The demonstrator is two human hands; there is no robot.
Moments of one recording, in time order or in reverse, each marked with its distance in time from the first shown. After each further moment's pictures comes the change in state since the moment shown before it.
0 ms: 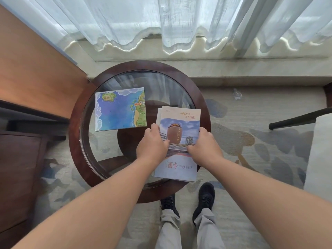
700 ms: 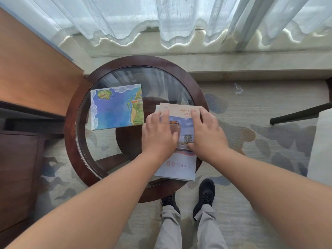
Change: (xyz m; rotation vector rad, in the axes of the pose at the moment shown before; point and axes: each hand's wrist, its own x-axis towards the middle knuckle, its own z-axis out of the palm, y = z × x) left_hand 0.007 0.020 0.006 0.193 0.198 0.290; right_hand 0.013 0.003 -0.014 -0.485 0.110 -0.332
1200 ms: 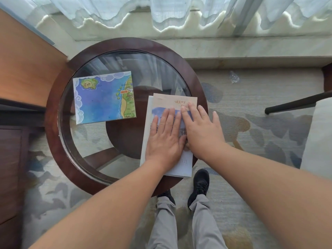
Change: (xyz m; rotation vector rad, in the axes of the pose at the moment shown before) left_hand -0.019 0.004 0.060 0.208 -0.157 0.237; right_hand 0.004 0.000 0.011 -0.257 -0.141 -0.051
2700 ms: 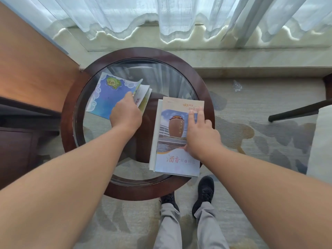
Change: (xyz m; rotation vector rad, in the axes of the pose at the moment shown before) left_hand 0.034 -0.107 -0.081 -0.289 0.127 -0.582; right_hand 0.006 -0.027 0.005 0.081 -0.033 0.162
